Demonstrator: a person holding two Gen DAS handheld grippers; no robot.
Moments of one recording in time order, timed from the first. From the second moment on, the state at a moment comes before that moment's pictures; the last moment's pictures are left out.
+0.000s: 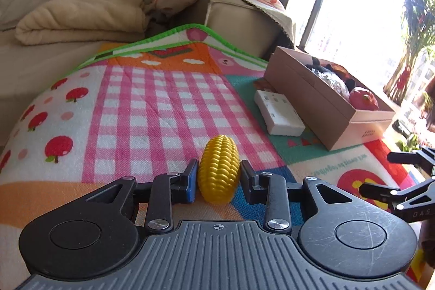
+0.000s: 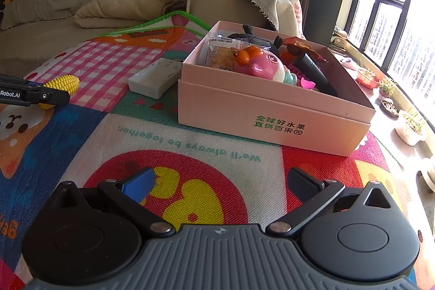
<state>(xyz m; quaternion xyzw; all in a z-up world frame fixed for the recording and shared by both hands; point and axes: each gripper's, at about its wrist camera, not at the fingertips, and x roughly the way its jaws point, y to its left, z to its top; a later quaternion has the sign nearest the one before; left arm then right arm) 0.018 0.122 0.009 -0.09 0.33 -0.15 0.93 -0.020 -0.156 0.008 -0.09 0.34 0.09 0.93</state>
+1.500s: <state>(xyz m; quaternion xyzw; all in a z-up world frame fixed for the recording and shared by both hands) -0.005 0.162 0.005 -0.23 0.26 -0.08 0.94 -0.056 -0.145 0.009 -0.22 0.32 0.01 0.92</state>
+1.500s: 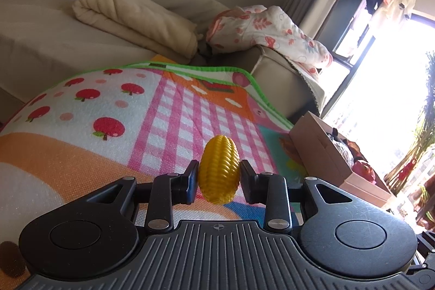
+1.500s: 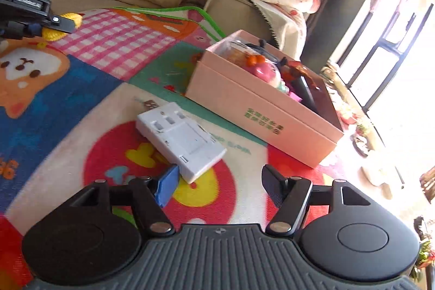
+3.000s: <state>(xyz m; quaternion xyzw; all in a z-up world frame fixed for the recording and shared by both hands) 0.135 -0.128 0.086 -0.04 0.31 -0.26 0.91 -0.127 -0.259 0.038 -0.04 0.24 0.12 0.96</state>
